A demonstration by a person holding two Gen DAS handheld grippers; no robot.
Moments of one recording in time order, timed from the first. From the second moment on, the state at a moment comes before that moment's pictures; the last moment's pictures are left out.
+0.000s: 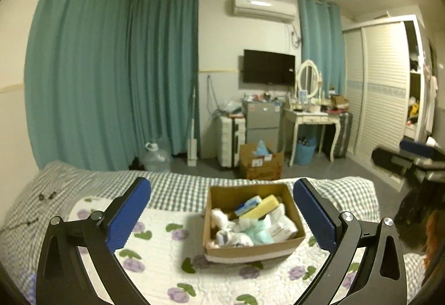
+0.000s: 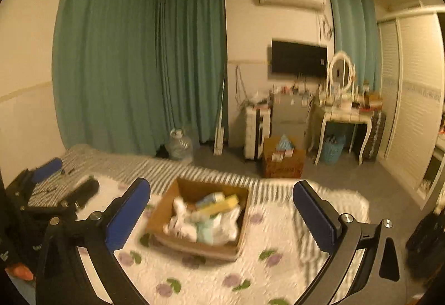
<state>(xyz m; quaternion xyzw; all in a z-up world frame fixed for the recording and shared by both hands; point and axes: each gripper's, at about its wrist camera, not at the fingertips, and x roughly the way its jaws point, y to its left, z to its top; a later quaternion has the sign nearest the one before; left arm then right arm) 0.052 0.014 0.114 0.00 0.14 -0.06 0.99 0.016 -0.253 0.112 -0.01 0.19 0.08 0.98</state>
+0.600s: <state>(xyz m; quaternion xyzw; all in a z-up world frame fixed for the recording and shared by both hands) 0.077 0.022 -0.009 0.02 0.19 -0.03 0.98 0.055 -0.254 -0.027 -0.02 0.18 0.04 0.98</state>
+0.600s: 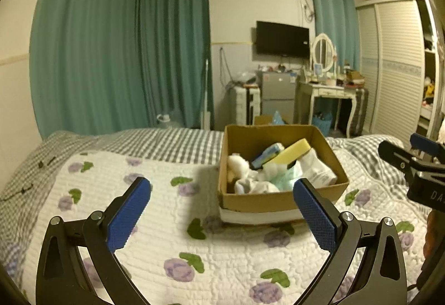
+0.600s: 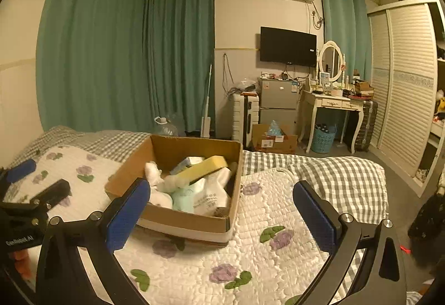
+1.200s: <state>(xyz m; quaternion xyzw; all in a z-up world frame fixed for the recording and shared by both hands) 0.076 0.021 -0.013 0.01 0.20 -0.04 0.98 0.051 -0.245 -0.028 -0.03 0.18 0.05 0.98</state>
